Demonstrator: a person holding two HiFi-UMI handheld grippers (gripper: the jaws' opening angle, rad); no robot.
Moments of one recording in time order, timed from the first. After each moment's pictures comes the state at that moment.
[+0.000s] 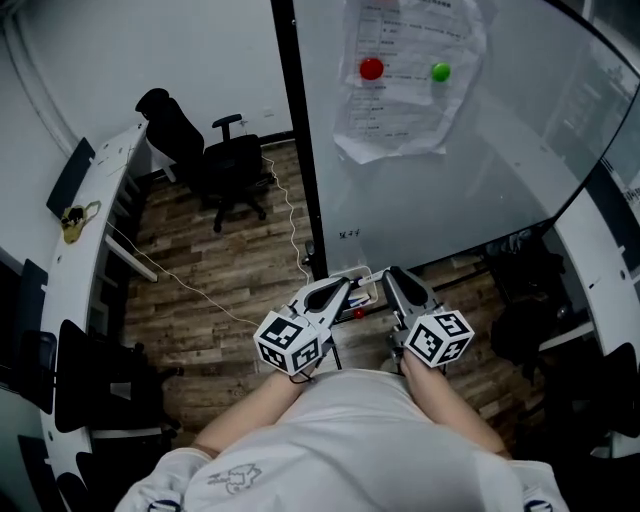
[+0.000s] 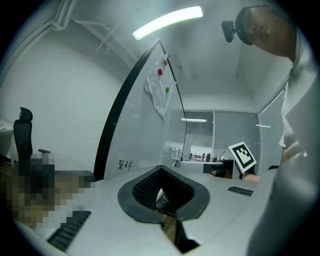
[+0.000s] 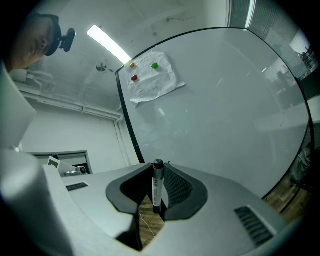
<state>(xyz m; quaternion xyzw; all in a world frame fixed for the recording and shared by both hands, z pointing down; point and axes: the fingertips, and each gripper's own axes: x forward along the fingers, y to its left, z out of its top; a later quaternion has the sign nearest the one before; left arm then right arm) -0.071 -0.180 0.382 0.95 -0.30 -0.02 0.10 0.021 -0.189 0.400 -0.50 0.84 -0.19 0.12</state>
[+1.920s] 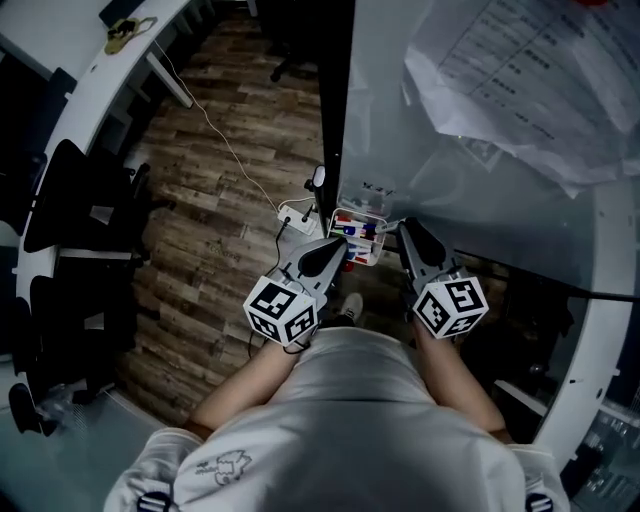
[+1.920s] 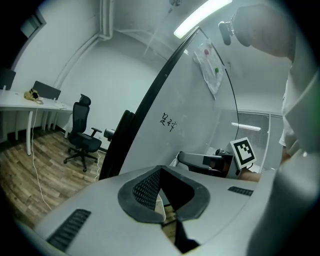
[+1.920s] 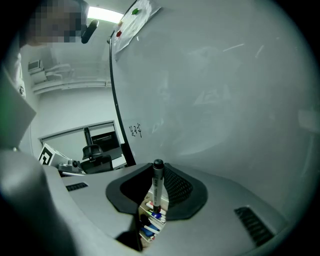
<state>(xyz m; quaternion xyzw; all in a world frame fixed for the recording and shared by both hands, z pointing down) -0.065 -0.221 0.496 0.81 -0.53 -0.05 0.23 0.026 -0.290 0.490 -0.32 0.93 -0.19 -0.06</state>
